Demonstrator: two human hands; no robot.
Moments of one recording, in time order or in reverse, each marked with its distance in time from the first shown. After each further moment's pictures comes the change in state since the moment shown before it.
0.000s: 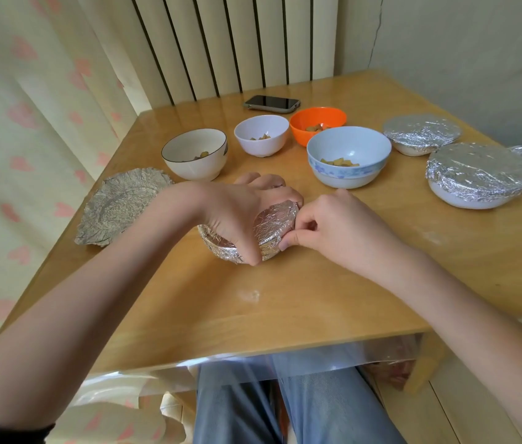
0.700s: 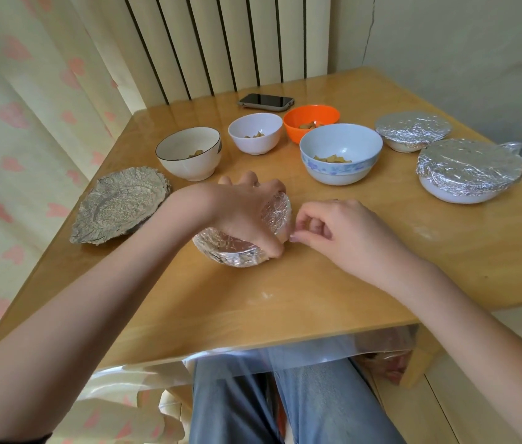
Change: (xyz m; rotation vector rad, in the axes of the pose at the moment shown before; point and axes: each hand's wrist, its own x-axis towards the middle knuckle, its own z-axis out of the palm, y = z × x) left_hand -0.002 0.024 0.001 0.050 -0.003 -0.282; right_hand -0.022 0.019 0.005 0.022 0.047 0.040
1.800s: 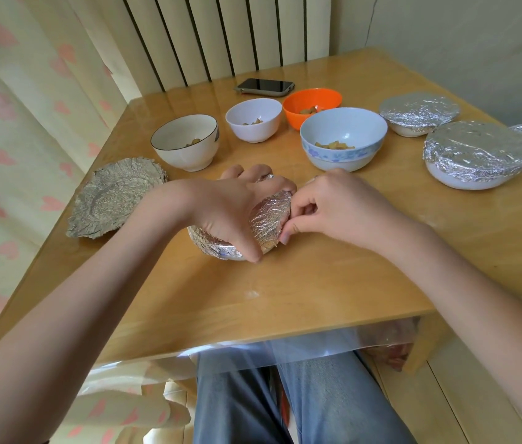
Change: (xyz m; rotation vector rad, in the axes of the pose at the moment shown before) left_hand -0.006 -0.011 0.007 -0.056 0.003 0.190; right_hand 0.025 -0.011 -0.013 -0.025 -0.094 -0.118
